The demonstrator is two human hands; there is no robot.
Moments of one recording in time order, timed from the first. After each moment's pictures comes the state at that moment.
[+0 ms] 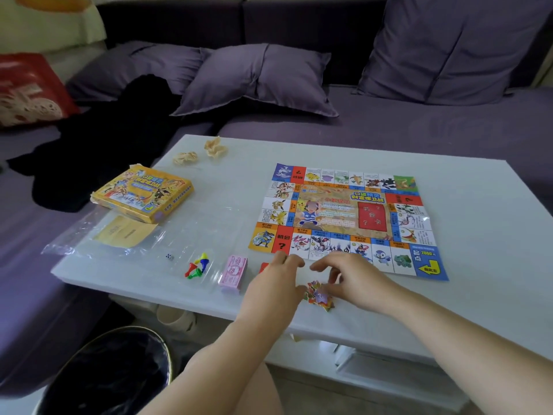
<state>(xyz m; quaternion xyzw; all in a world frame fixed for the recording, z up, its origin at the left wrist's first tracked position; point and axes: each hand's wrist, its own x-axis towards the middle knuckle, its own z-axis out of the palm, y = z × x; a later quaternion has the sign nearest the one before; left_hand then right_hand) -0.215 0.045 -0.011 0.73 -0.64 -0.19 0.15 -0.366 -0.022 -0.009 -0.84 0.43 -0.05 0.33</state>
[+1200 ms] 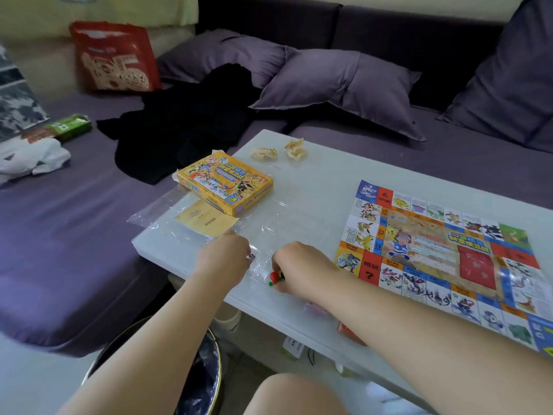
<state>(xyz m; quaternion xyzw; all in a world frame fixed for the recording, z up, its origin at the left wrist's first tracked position) 0.008 0.052 -0.025 0.85 -0.52 -0.10 0.00 -0.126 -0.014 -0.010 -0.94 0.30 0.10 0.08</state>
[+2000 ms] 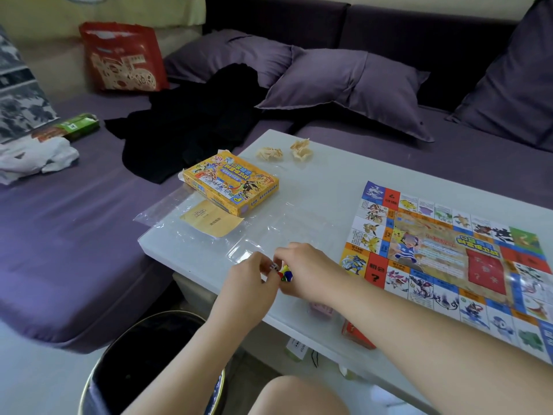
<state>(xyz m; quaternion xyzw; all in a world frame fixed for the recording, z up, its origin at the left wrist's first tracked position) -0.045 0.082 -0.029 0.81 -0.41 -0.24 0.34 -0.135 -0.017 -0.012 -0.95 0.26 0.01 0.19</state>
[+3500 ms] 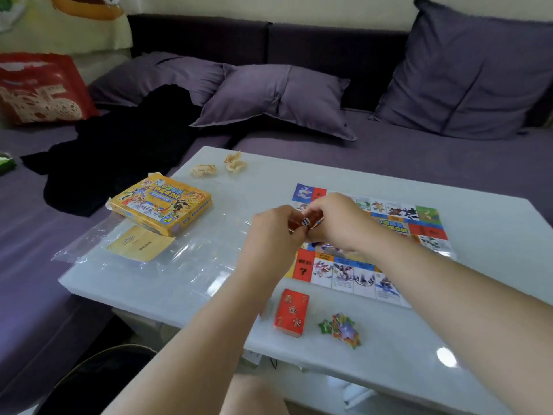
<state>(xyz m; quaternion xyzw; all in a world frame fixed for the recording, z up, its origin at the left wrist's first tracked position) -0.150 -0.003 0.060 0.71 -0.56 -0.19 0.38 -0.262 -0.073 0.084 -0.83 0.46 -0.10 0.31</state>
